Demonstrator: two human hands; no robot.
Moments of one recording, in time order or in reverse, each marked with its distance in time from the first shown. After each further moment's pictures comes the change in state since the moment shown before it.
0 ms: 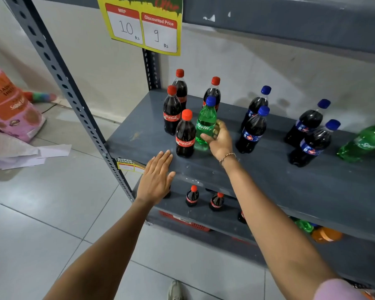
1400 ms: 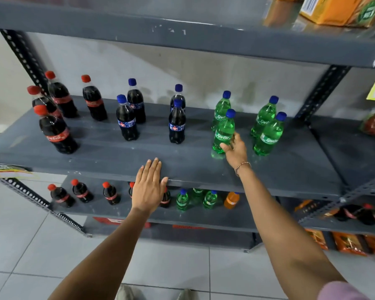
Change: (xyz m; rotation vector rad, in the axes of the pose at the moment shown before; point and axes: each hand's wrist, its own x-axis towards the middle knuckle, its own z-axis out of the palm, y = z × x) left_hand -0.021 0.312 0.081 0.088 -0.093 0.092; right_hand -0.091 0.096 -0.387 -0.009 0.288 0.059
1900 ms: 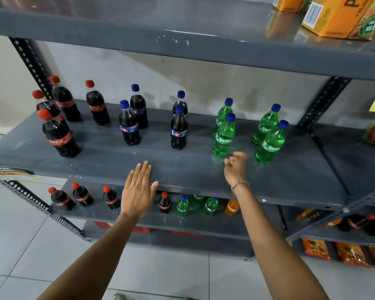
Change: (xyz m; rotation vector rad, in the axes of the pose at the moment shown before) left_hand -0.002 -0.027 -0.004 -0.031 0.052 -0.019; right_hand -0.023 0.013 0.008 -0.235 0.069 0.080
